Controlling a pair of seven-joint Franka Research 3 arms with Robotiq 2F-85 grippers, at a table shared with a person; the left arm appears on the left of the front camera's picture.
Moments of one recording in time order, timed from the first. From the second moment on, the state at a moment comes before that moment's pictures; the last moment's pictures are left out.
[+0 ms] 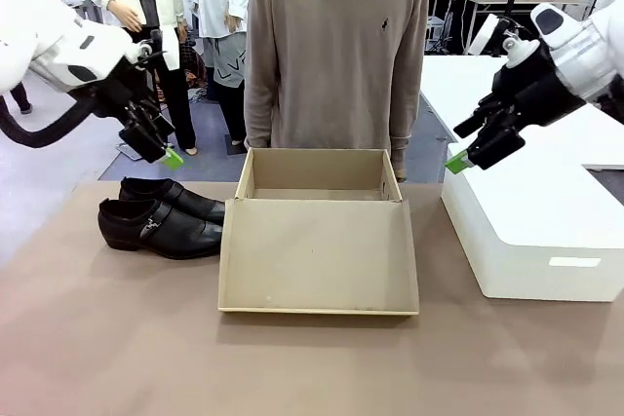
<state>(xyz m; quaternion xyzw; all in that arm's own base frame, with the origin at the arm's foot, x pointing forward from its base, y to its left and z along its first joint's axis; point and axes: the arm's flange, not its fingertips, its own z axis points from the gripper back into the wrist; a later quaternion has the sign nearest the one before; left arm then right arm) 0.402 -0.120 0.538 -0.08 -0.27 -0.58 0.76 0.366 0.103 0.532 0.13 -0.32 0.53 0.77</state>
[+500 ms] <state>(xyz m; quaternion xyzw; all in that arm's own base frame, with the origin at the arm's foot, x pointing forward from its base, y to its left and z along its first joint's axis) 0.425 -0.107 0.537 -0.05 -0.27 -0.65 0.71 0.377 0.086 0.551 0.16 -0.32 0.59 0.73</state>
